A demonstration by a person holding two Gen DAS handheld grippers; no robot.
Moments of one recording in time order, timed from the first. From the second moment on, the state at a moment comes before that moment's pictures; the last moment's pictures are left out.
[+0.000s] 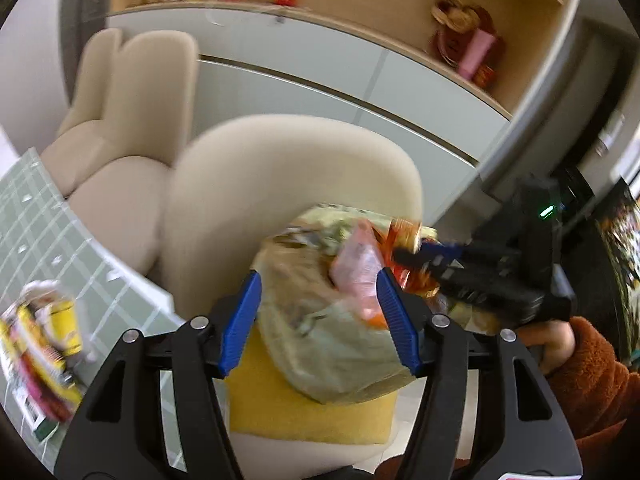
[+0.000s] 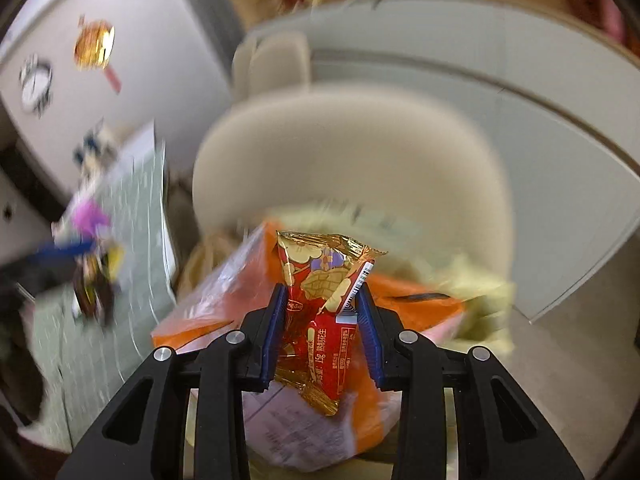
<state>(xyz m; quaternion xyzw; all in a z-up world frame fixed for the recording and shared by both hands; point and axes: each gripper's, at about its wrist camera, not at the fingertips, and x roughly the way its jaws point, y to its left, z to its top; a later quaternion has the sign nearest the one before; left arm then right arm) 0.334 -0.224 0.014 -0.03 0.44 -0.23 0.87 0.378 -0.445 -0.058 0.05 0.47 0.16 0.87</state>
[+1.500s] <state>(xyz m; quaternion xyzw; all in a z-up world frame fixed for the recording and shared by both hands) 0.219 0.129 -0.052 -0.17 0.42 0.00 0.89 0.218 -0.232 0.010 -0.02 0.36 0.14 0.92</state>
